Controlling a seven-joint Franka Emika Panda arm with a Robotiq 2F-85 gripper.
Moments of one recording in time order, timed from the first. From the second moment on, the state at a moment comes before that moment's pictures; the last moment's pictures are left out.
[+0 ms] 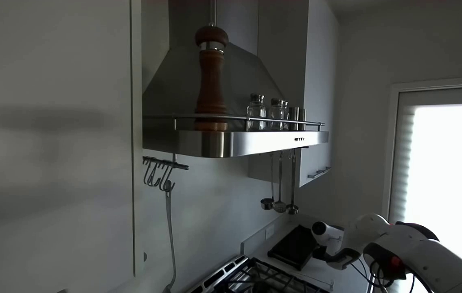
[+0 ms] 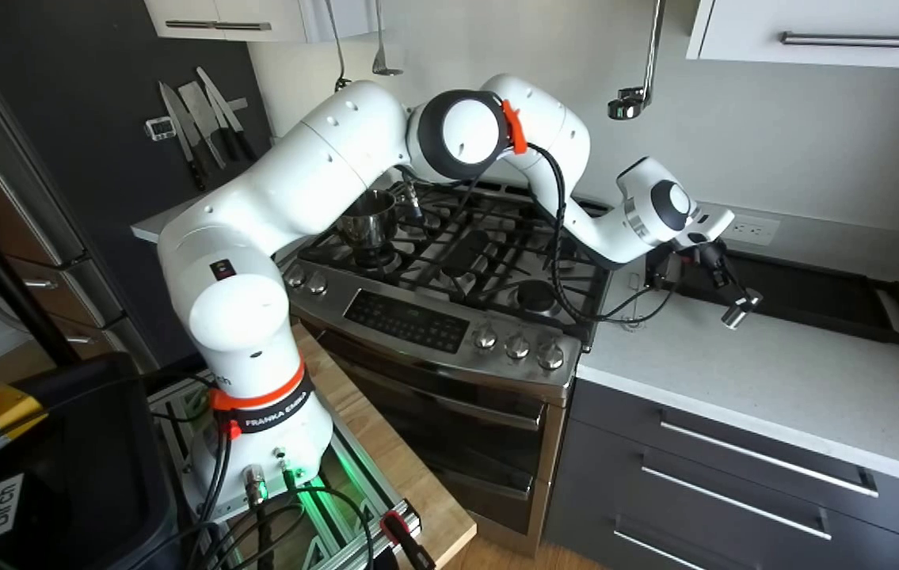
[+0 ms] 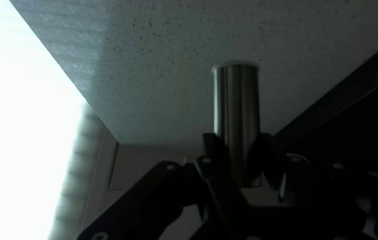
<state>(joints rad) -0.06 1.01 -0.45 -1.26 -0.71 2.68 1.41</state>
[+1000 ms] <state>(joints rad) 0.02 1.08 -0.49 -1.25 -0.68 2.67 1.55</state>
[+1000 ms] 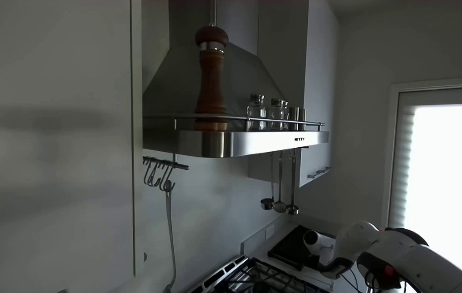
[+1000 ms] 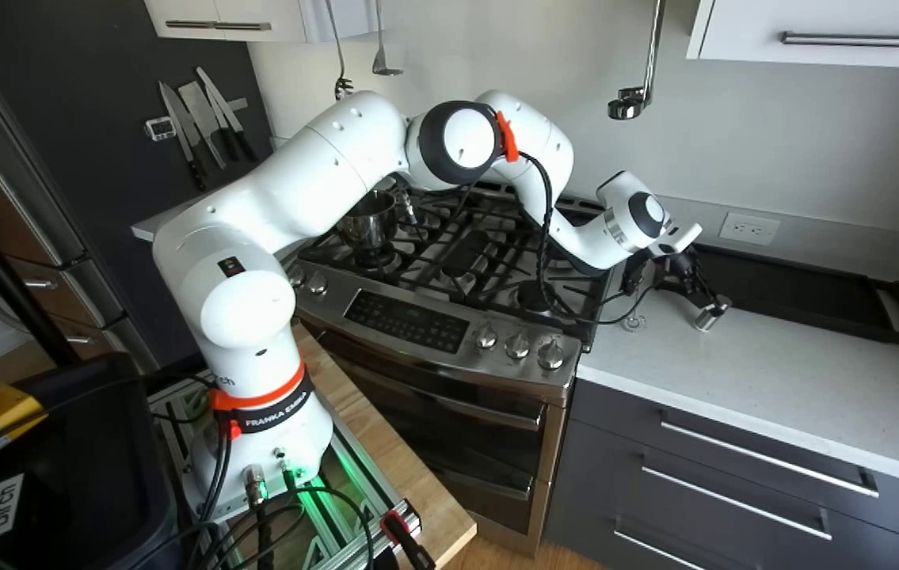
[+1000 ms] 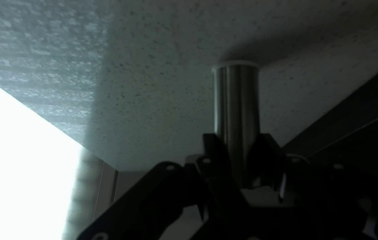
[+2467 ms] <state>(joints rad) 0.07 0.95 -0.55 -1.37 -0.68 2.70 1.54</state>
